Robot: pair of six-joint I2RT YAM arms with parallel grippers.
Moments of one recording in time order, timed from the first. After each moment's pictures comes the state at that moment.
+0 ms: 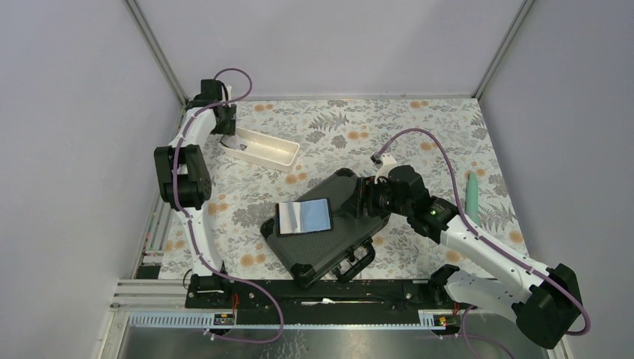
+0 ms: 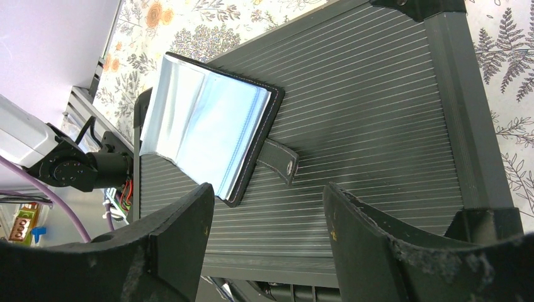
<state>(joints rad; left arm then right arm) 0.06 2.15 1.84 -0.62 -0.11 0.11 0.69 1.01 0.71 -0.24 -0.21 0.55</state>
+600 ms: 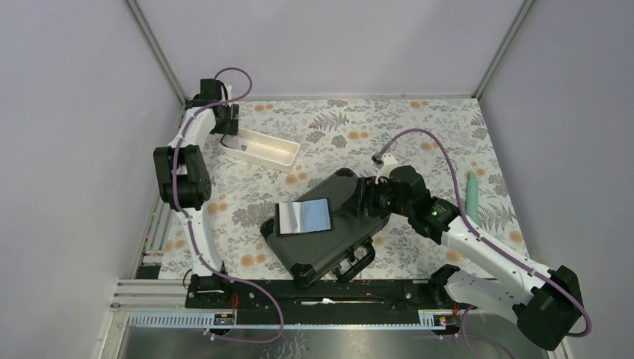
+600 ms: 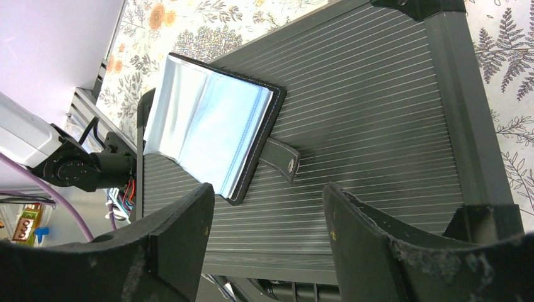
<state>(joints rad) 0.06 2.14 1.84 -0.63 -0.09 0.11 0.69 1.00 0.71 -0.25 -0.21 0.55</state>
